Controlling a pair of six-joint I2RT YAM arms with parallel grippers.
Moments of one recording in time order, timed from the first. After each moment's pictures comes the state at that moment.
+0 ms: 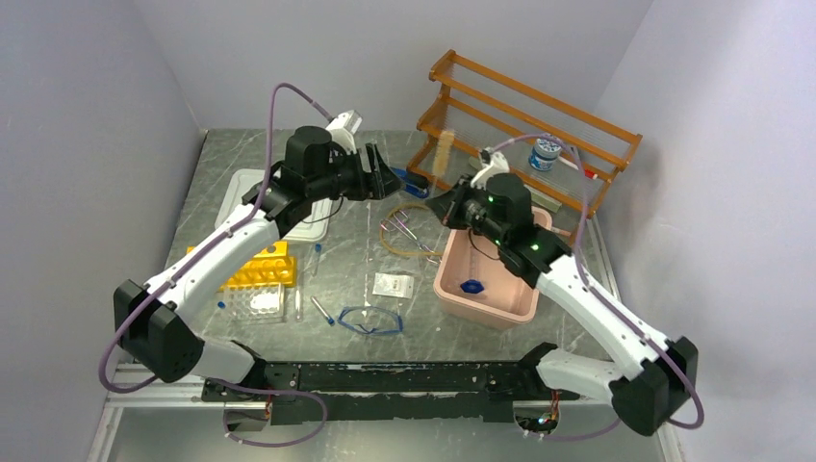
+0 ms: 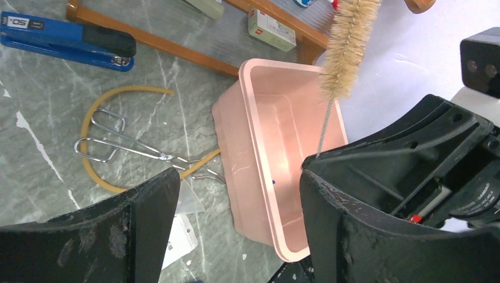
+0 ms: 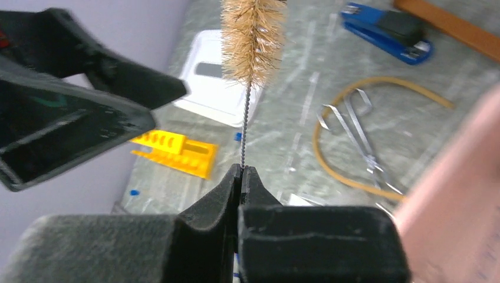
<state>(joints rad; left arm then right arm) -0.58 1.42 1.32 -0.26 0.29 -0.59 0.60 1.14 0.99 -0.13 -0.07 0.64</state>
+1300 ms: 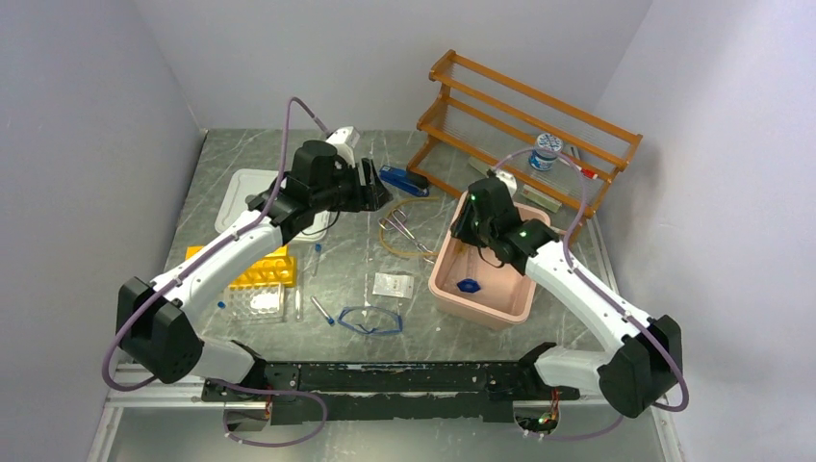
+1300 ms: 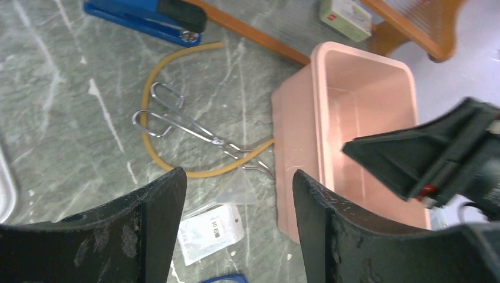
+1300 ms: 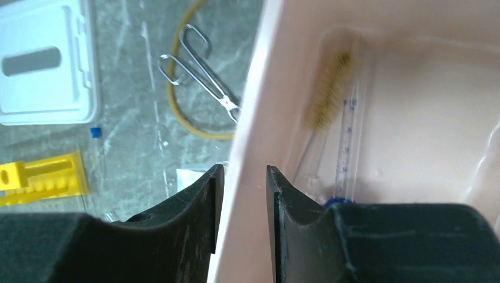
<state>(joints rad) -0.58 1.39 1.20 -0.26 0.15 -0.51 0.55 1.20 0.96 -0.53 0.23 0.72</state>
